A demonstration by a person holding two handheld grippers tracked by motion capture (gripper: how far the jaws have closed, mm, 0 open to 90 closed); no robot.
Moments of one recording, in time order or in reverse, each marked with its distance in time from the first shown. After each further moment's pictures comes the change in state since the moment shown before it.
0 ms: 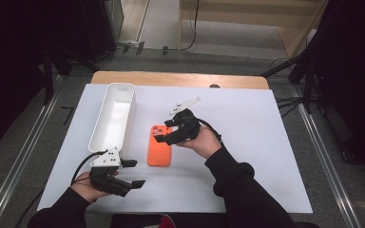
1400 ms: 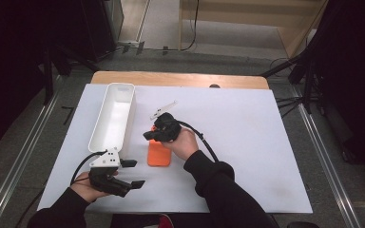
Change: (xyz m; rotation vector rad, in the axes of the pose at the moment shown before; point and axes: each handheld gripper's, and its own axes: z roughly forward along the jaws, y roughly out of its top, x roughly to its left) left arm -0.001 0.000 -0.001 0.001 -0.002 0.007; right arm 0.003 0.007 0.064 0.089 0.028 -0.021
